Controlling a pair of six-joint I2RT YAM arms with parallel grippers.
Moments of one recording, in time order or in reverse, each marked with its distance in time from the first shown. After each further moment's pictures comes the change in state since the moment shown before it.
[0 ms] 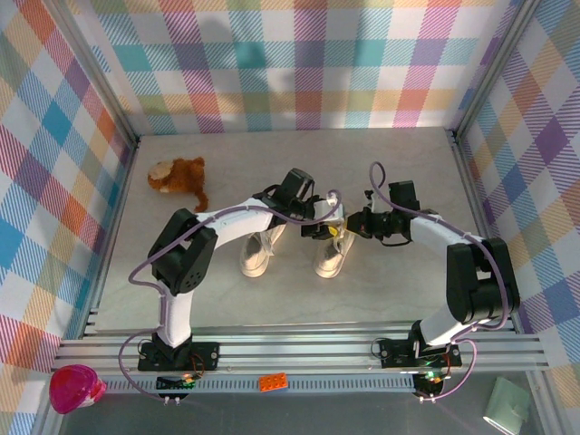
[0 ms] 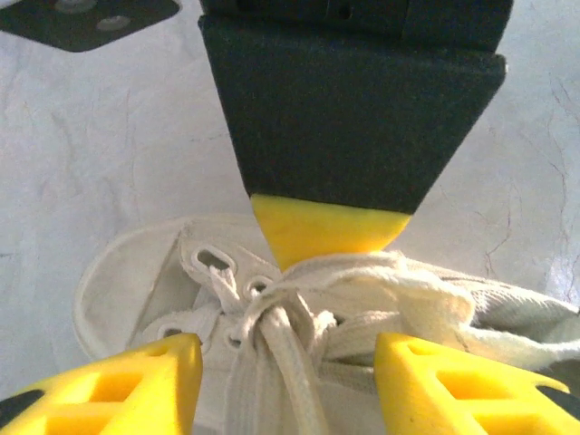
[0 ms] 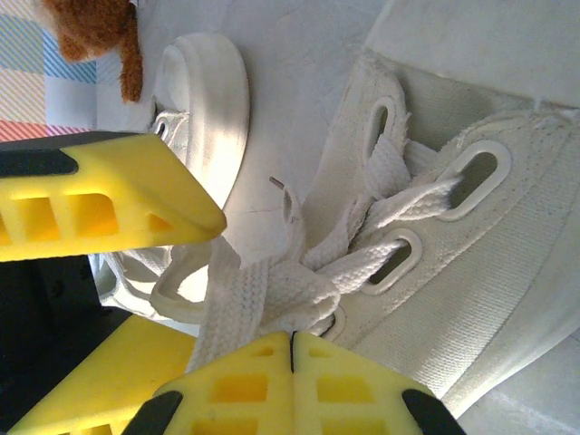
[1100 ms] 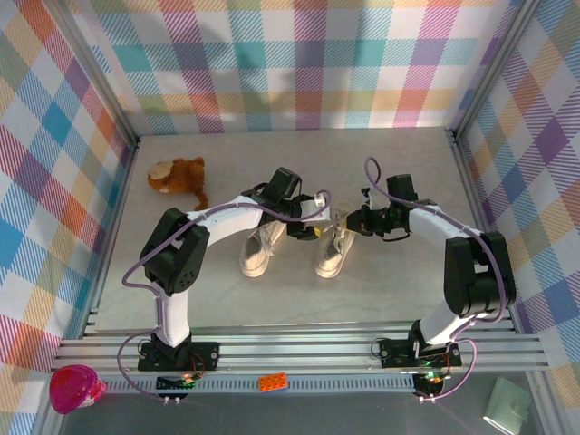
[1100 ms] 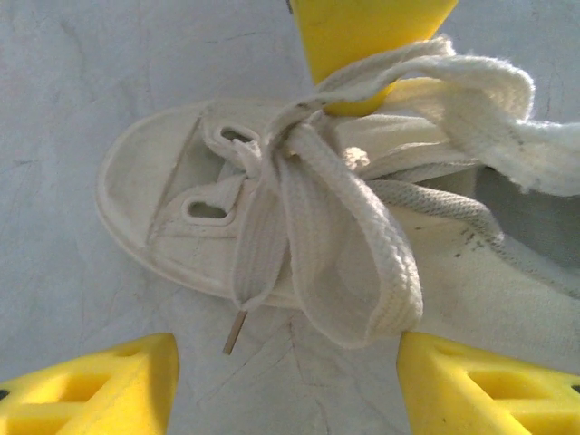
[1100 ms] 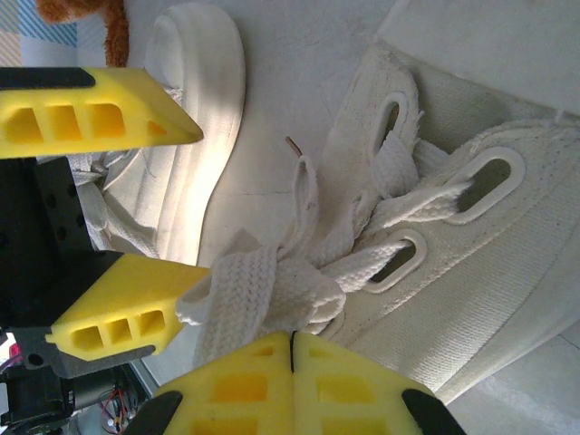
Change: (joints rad) left arm 0.065 -0.023 -0.036 -0.080 -0.048 0.097; right arm 0.000 0.046 0.101 -0.160 0.000 -0.123
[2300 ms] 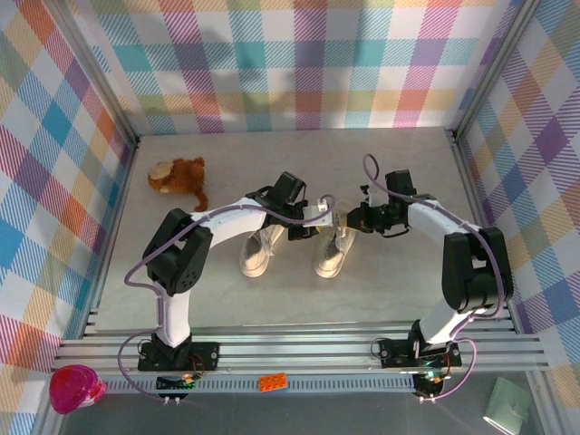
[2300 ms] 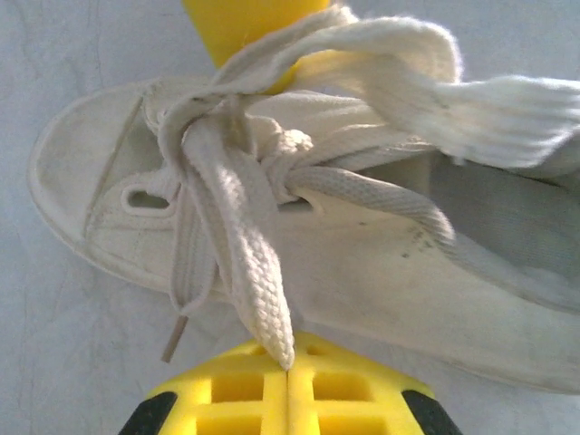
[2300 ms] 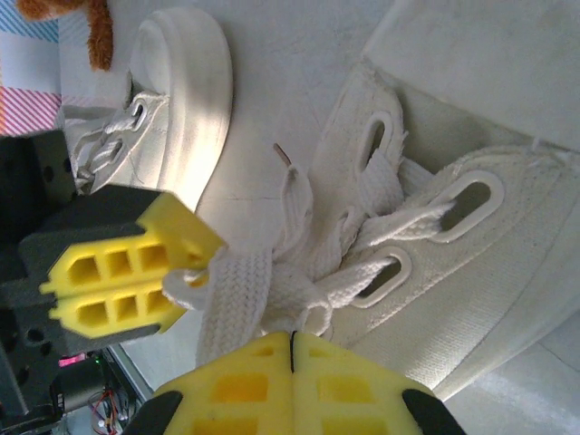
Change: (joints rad) left arm -0.029 -0.006 -0.002 -0.073 -0.026 -0.021; right arm 0.000 0.039 0.069 -0.069 0.028 -0.034
